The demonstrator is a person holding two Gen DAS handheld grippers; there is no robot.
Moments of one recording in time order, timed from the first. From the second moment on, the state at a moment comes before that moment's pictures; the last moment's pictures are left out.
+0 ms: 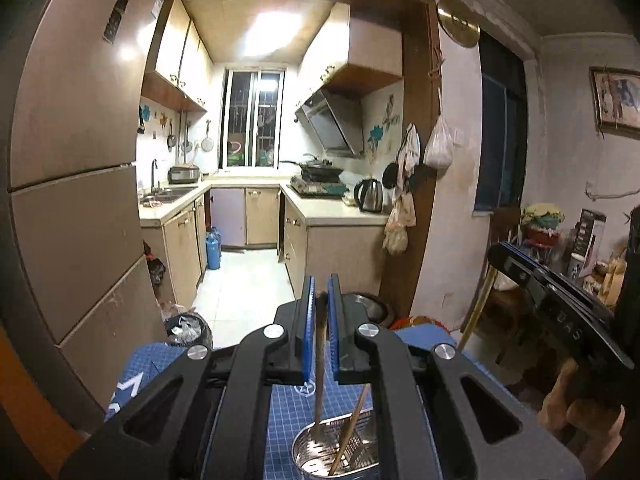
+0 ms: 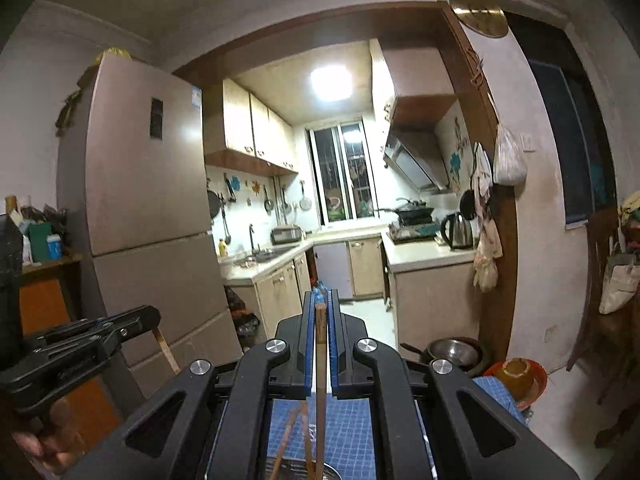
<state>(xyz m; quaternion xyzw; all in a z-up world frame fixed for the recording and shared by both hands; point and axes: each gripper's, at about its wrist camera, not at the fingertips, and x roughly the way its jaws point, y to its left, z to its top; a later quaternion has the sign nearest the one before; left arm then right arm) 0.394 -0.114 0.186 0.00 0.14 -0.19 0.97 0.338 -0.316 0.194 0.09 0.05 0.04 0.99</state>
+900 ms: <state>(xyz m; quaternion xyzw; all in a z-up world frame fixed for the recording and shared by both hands) 0.366 -0.049 0.146 -0.02 0.15 -0.13 0.98 0.308 -0.327 0.131 0.08 0.09 -0.01 0.99</state>
